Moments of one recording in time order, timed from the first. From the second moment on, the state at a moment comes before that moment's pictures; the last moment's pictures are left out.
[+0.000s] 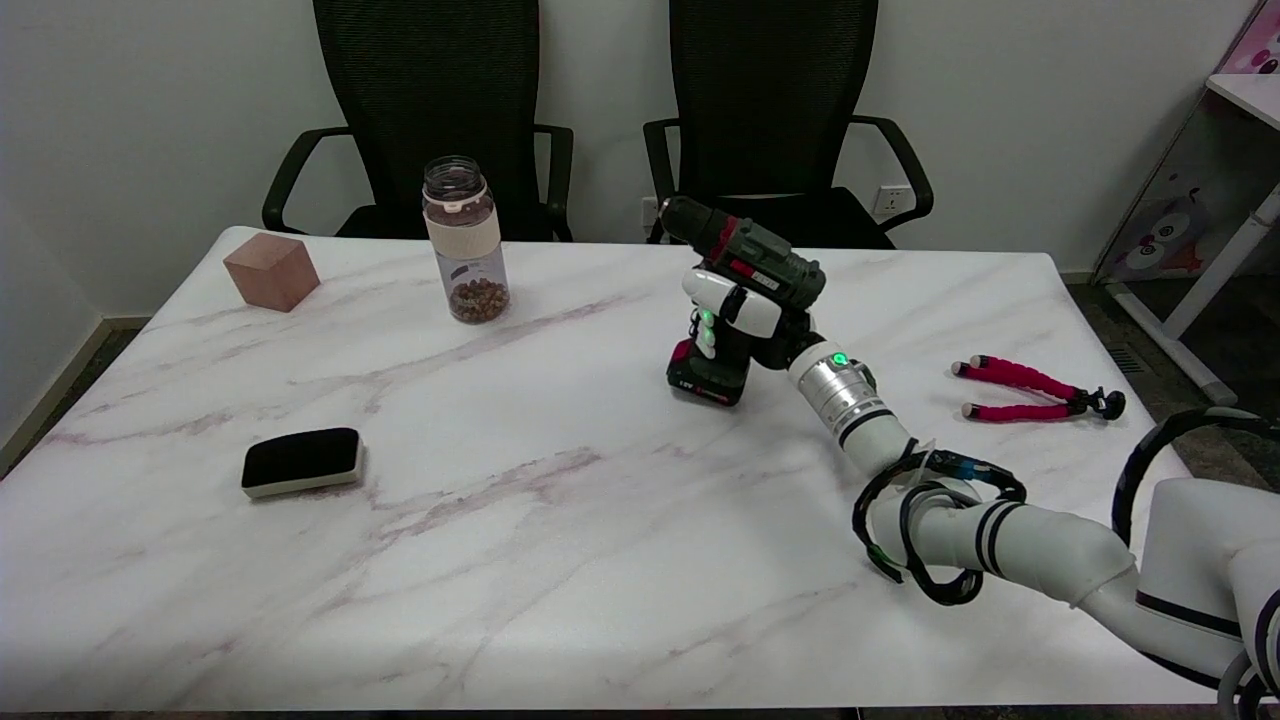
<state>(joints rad) 0.55 -1.10 0.55 -0.58 -2.08 0.83 1.72</state>
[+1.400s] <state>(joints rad) 0.56 -0.89 0.64 -1.07 -2.08 0.87 1.53</state>
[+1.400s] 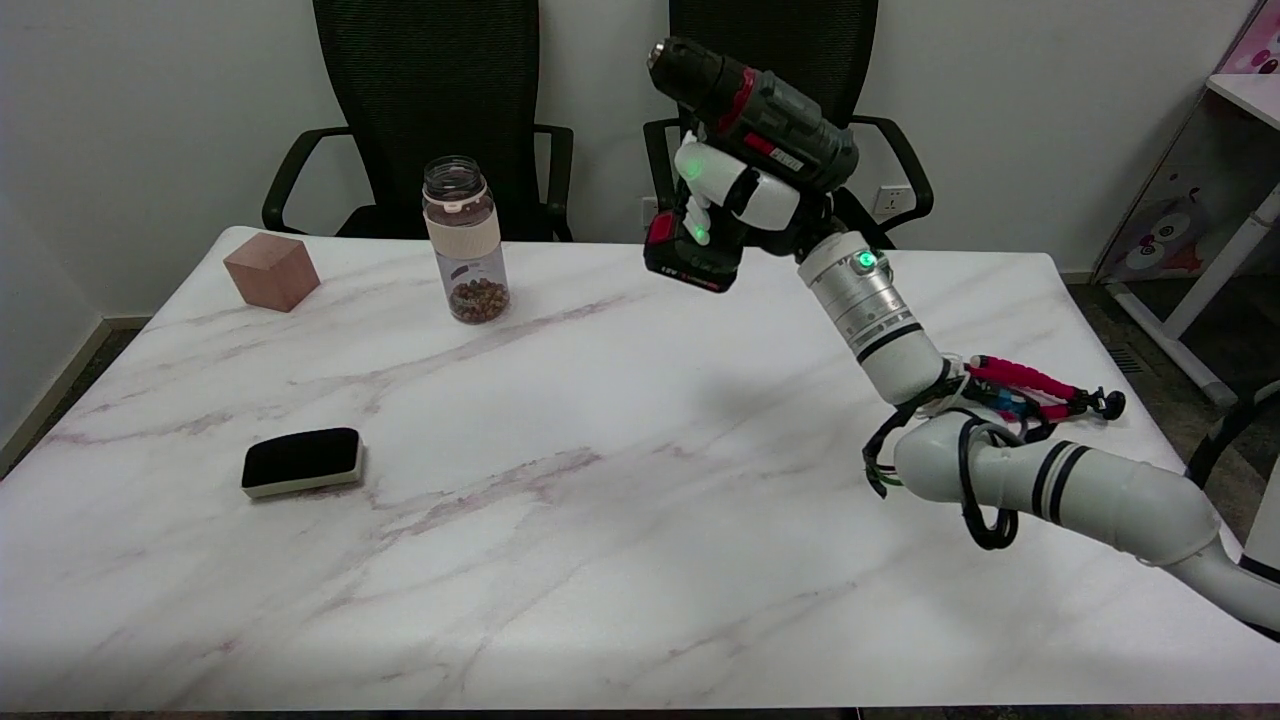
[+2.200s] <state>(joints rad) 0.57 -0.83 0.65 -1.22 -2.08 0.79 1.44</state>
